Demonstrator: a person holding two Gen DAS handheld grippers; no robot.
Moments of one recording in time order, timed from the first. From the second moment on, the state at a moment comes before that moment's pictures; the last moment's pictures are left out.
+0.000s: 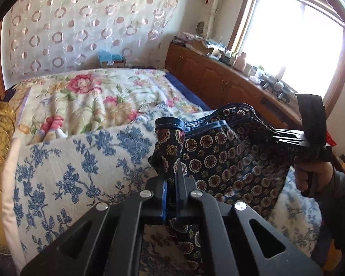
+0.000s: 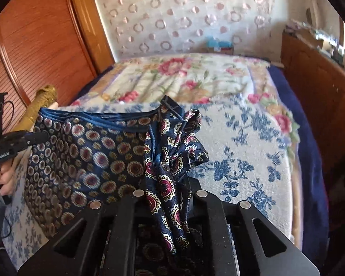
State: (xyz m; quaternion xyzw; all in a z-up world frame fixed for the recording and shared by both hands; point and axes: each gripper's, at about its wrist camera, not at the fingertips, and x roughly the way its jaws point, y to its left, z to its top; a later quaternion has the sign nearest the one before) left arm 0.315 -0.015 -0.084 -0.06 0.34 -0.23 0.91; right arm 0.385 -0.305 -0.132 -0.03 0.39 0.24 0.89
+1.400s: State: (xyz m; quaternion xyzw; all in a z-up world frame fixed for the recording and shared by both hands) left arm 0.142 0.273 -0.119 -0.21 0.25 0.12 0.94; right arm 0.393 0.193 -0.047 -0.23 0.23 0.48 0.82
